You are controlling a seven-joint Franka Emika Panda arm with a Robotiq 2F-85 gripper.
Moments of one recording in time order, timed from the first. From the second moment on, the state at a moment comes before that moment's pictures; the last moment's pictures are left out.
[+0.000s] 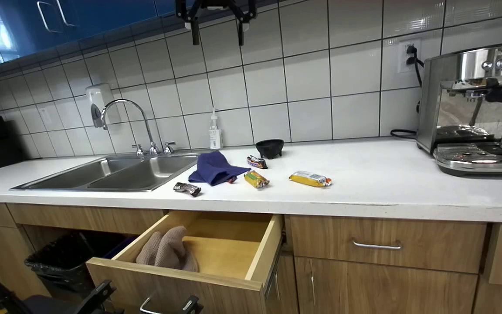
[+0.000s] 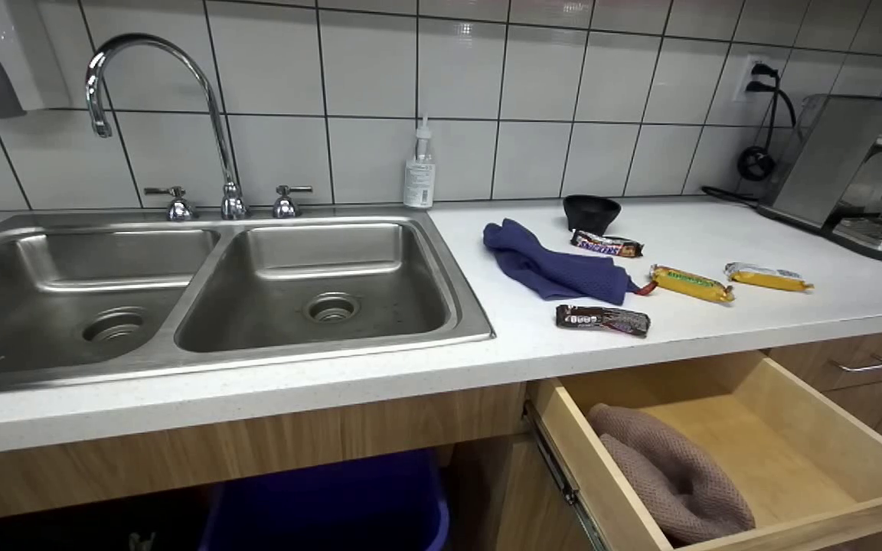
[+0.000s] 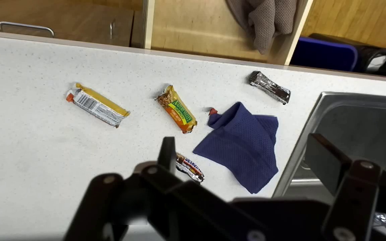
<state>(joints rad) 0.03 -0.39 -0.38 -2.14 0.10 1.88 -0.58</state>
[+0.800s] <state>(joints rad) 0.02 -0.39 -0.37 -2.15 0.10 1.88 -0.58</state>
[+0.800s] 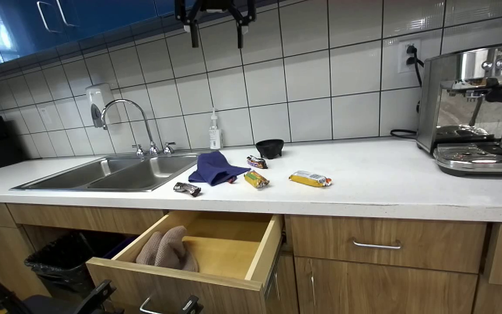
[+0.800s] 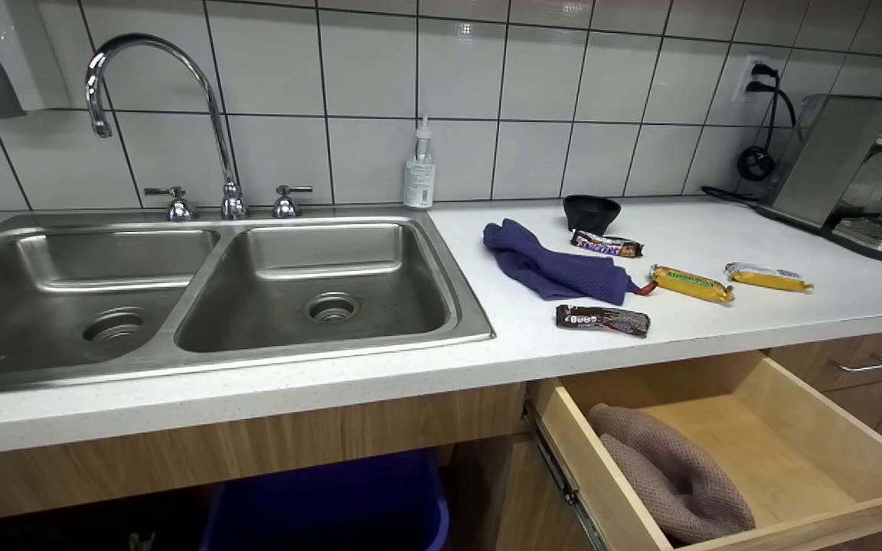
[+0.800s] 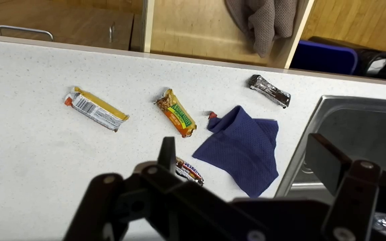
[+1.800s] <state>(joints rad) 0.01 -0.33 -0.32 -2.28 0.10 2.00 -0.57</state>
